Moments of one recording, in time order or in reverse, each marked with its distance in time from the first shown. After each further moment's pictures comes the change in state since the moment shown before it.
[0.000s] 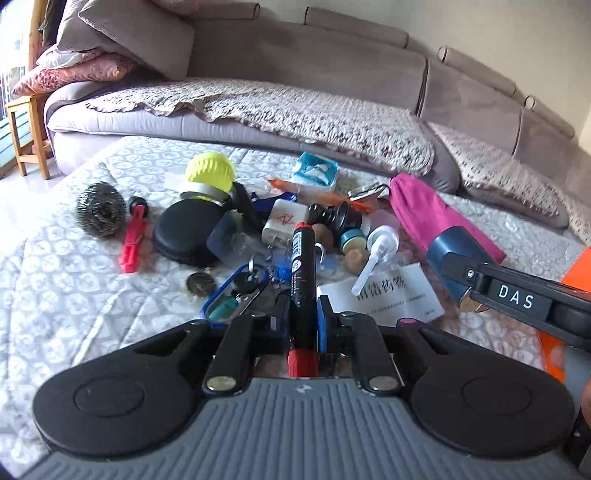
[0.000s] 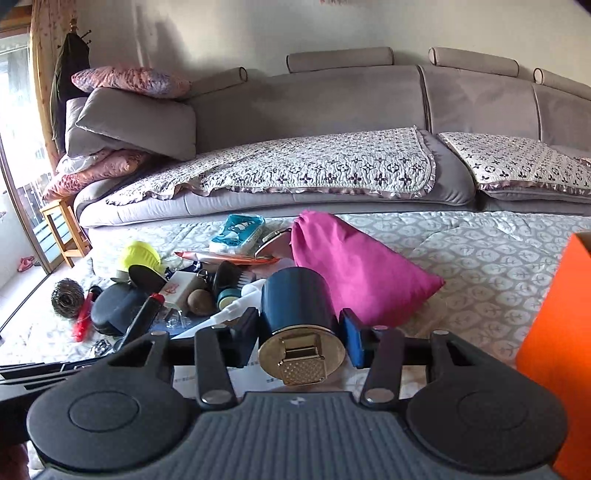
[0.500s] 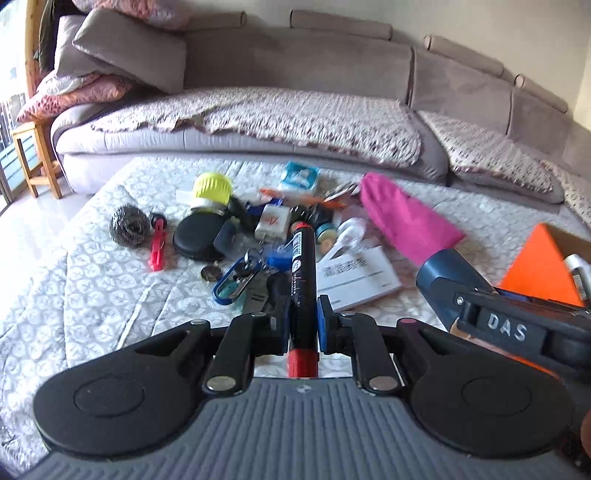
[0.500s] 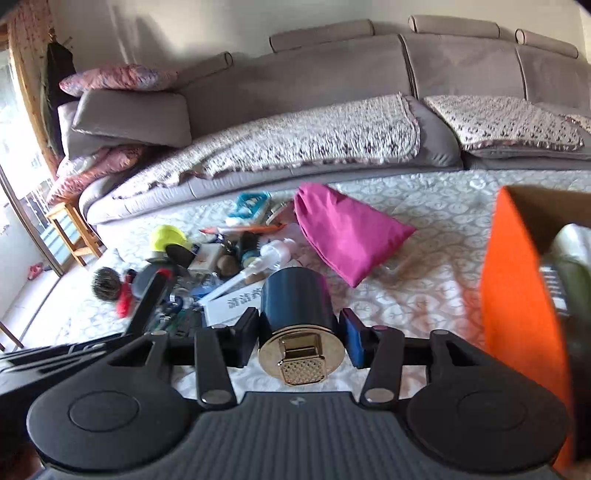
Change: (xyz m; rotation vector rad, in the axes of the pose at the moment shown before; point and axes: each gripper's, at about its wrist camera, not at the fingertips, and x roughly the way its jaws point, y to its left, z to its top) left arm -0.044 -0.041 0.009 0.078 -0.005 0.026; right arm -0.080 0.008 -0.007 0.067 0.052 0.015
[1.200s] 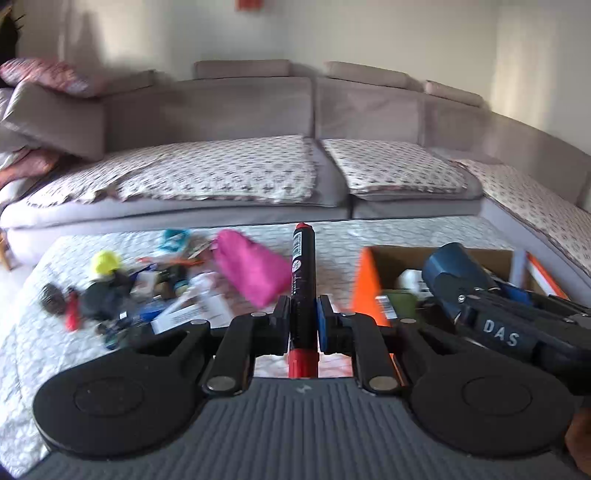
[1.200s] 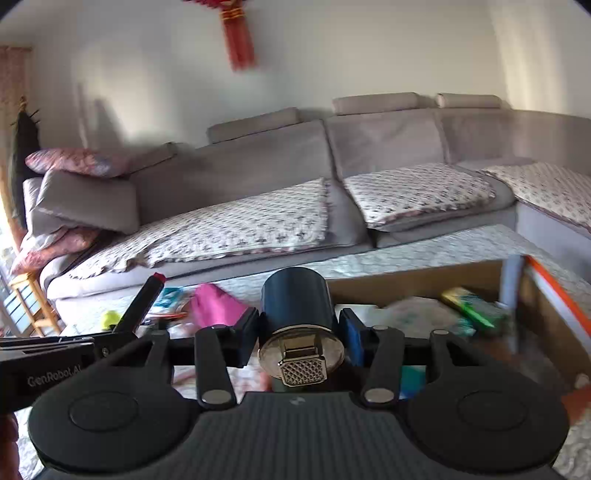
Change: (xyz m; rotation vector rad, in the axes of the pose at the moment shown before) left arm -0.018 -0.125 0.018 0.184 -0.108 -0.179; right arm -0.103 -0.110 -0.001 0.095 -0.249 -0.188
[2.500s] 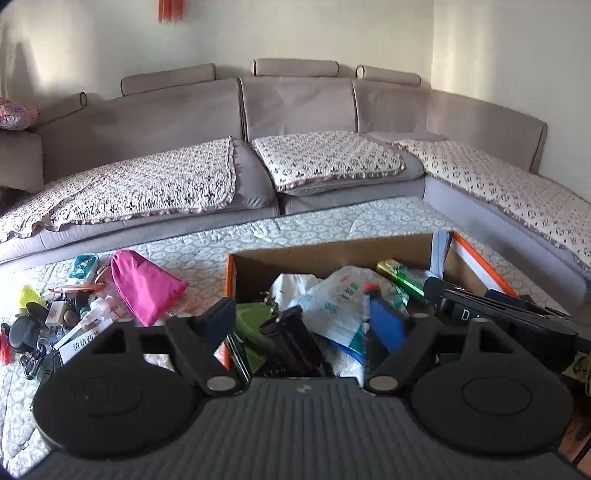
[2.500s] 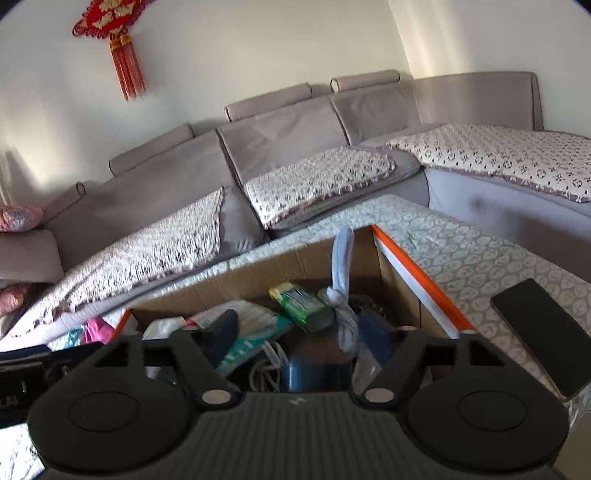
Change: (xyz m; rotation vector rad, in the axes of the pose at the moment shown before) left arm 0.035 -0.070 -0.007 0.122 -0.018 -0.115; right arm 0.001 -0.101 -0.020 0.184 -0.048 -0.184
